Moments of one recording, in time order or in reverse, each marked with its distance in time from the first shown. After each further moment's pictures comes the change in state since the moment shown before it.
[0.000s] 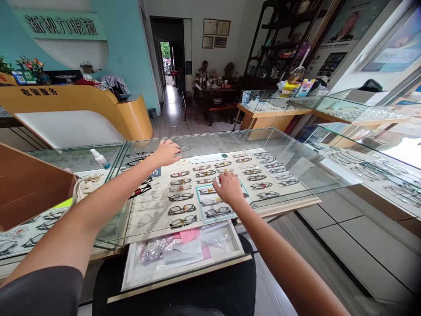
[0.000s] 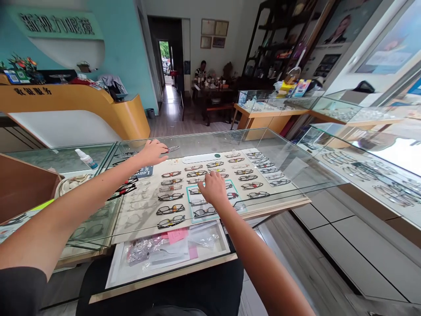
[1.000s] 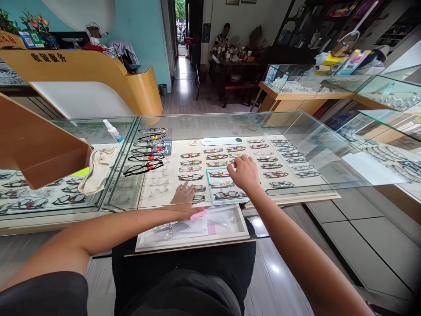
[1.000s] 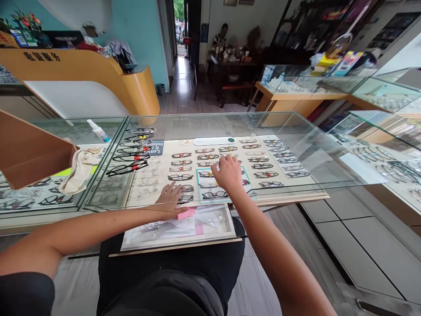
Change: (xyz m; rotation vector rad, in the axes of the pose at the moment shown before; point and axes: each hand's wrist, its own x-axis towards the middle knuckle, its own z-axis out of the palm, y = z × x) left_hand -0.196 0.146 0.163 -0.290 -0.324 -0.160; right_hand -0.004 0.000 -0.004 -0.033 0.001 0.000
